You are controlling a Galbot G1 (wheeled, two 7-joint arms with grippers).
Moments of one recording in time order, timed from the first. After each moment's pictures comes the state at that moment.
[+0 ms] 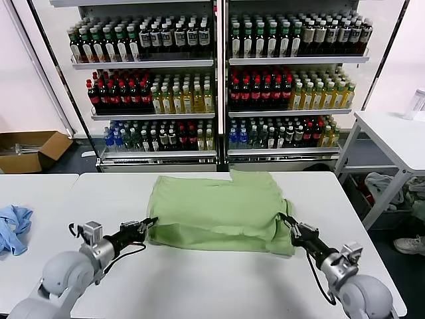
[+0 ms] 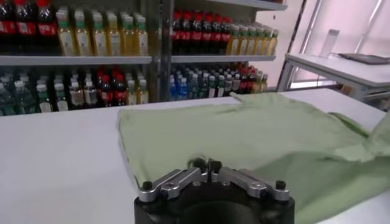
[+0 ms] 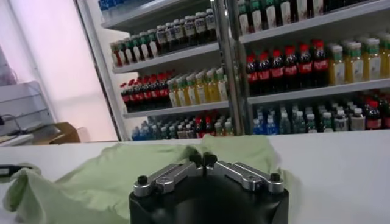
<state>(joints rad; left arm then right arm) 1.09 -0.94 -0.42 -1.79 -0.66 0.57 0.23 -1.22 1.14 0.54 1.84 0.53 -0.34 -0.29</state>
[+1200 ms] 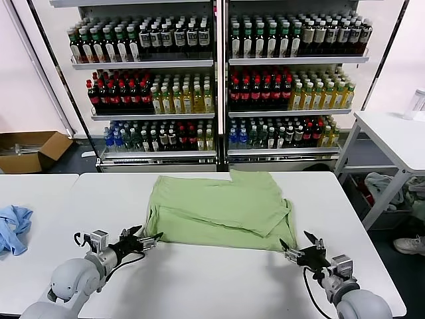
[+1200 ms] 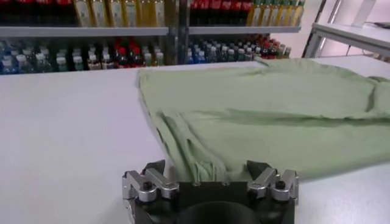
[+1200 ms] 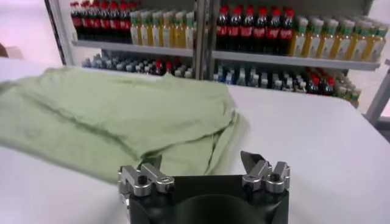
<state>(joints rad) 1.17 -0.95 -0.41 -1.75 -0.59 0.54 0.22 -1.43 1.14 0.55 1.97 0.31 -0.47 -0.15</state>
